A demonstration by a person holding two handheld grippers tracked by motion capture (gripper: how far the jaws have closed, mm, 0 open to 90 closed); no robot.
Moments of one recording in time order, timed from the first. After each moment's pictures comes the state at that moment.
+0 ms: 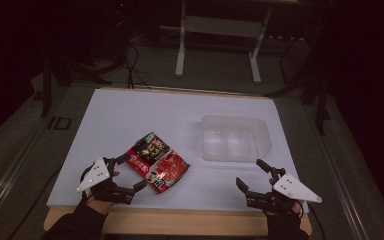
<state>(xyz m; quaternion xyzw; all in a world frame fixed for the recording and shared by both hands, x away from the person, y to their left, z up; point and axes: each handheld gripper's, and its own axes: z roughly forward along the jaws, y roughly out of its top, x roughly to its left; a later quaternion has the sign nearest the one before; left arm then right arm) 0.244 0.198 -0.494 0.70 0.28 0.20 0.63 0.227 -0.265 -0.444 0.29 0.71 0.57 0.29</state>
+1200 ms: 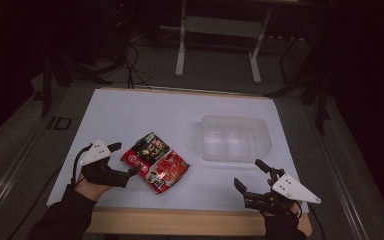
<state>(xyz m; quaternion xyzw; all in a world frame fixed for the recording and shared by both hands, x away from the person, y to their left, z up) 0.274 0.212 -0.451 0.76 0.35 0.20 0.50 0.223 -0.258 -0.441 0.30 0.71 0.57 0.28</state>
